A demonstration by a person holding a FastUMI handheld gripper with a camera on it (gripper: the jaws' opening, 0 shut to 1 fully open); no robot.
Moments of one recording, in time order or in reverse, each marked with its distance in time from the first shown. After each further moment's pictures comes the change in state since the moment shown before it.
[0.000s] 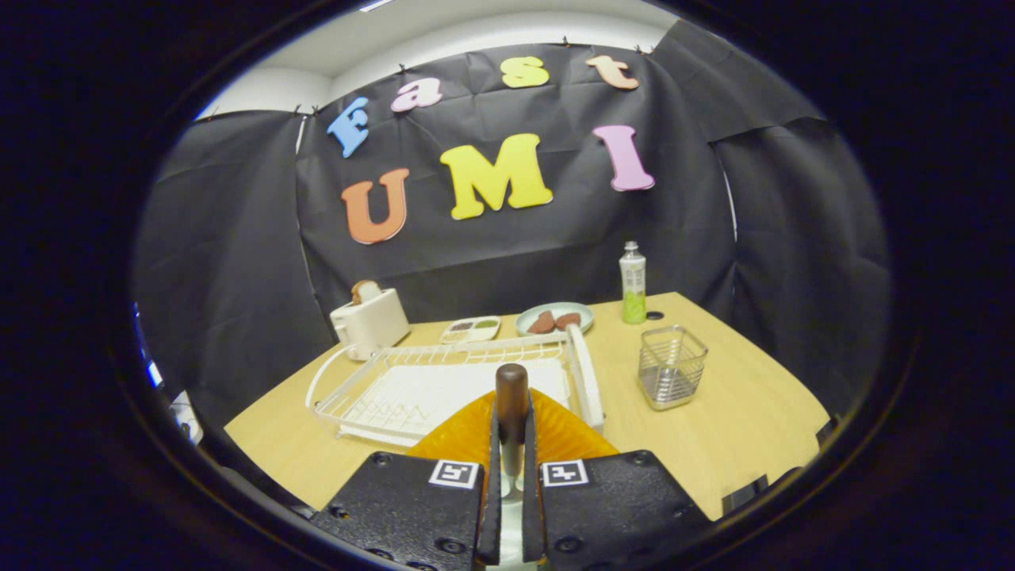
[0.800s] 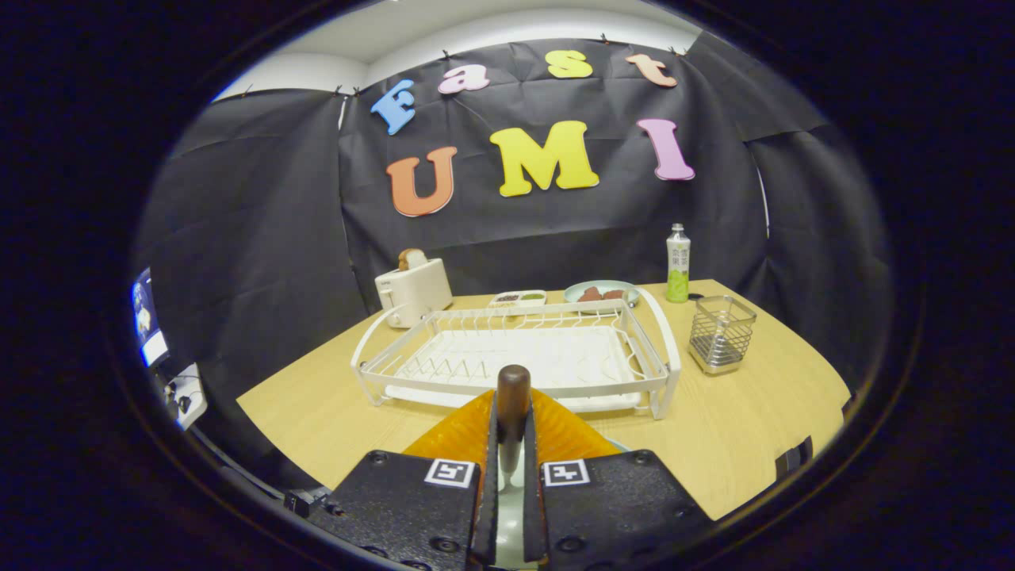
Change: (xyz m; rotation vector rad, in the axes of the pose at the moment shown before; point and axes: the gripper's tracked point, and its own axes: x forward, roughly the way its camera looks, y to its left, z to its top) arm -0.011 0.039 -0.045 -0.057 0.031 0.036
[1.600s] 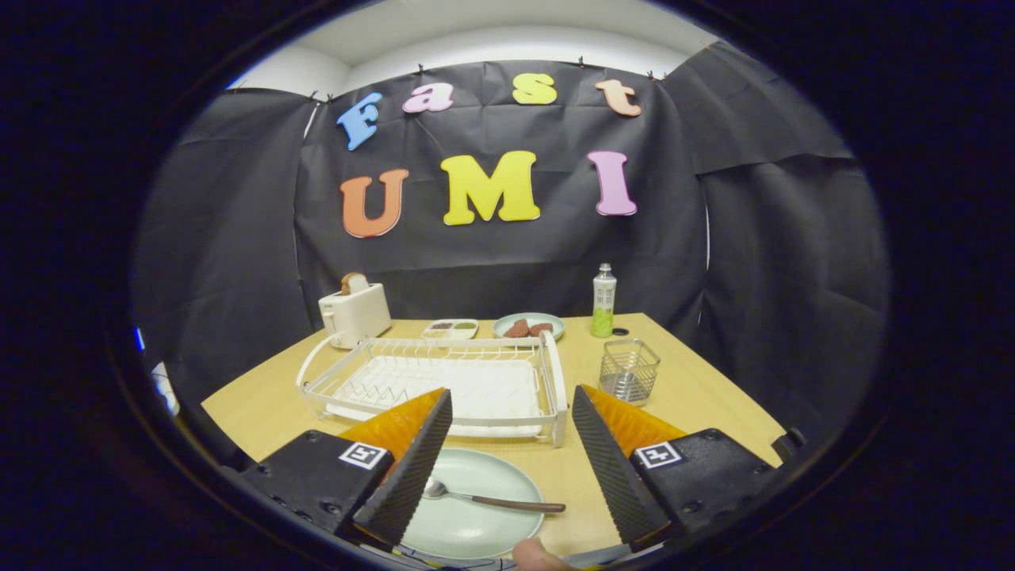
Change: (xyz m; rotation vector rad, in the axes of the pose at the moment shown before) arm -0.060 -0.070 0.058 -0.040 -0.104 -0.187
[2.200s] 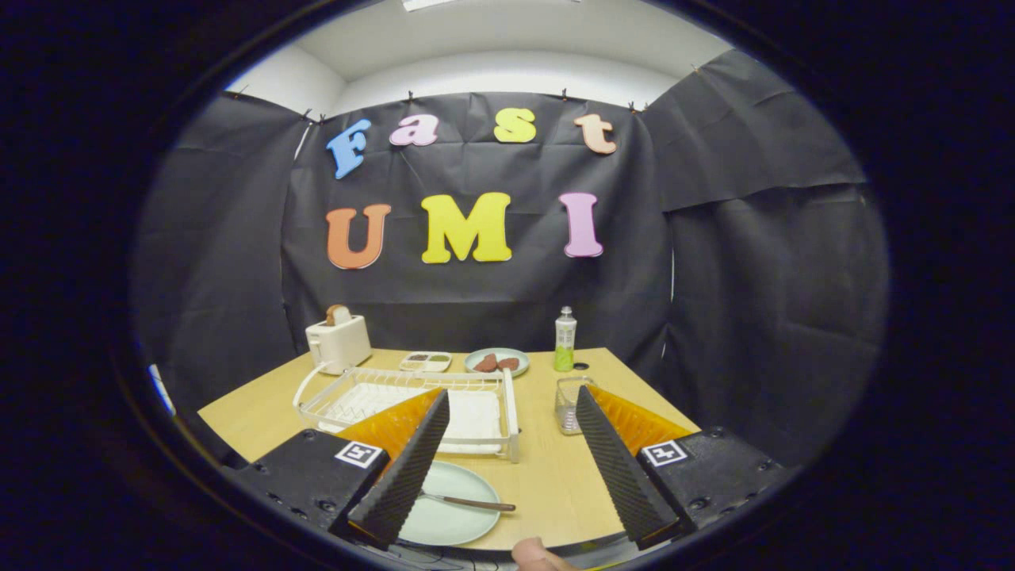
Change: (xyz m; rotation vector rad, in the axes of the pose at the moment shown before) arm -0.075 -0.039 0.050 -0.005 -0.122 -0.082
